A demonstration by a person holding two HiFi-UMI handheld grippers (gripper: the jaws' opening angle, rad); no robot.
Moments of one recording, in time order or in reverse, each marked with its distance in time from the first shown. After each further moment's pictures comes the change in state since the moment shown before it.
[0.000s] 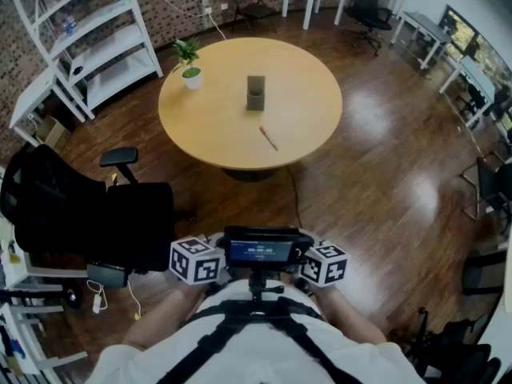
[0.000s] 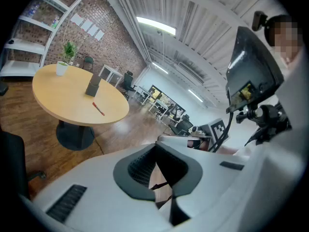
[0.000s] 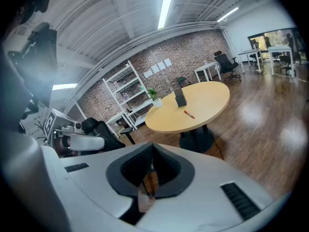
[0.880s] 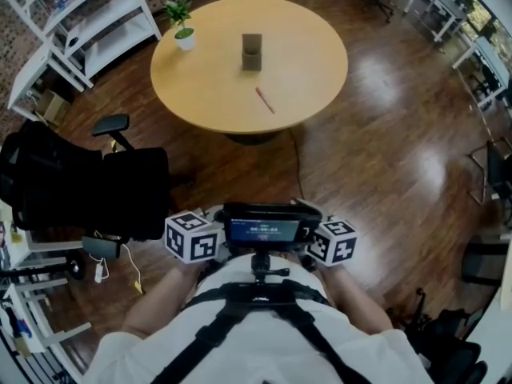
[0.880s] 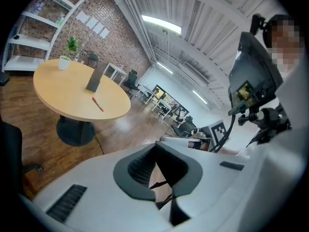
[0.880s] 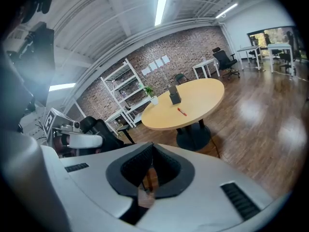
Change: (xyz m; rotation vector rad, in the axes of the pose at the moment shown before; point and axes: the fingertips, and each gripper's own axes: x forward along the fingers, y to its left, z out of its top) left arm 0.034 -0.005 0.011 -0.031 -0.014 0.028; right arm -0.011 -0.036 0.015 0.004 0.008 0.014
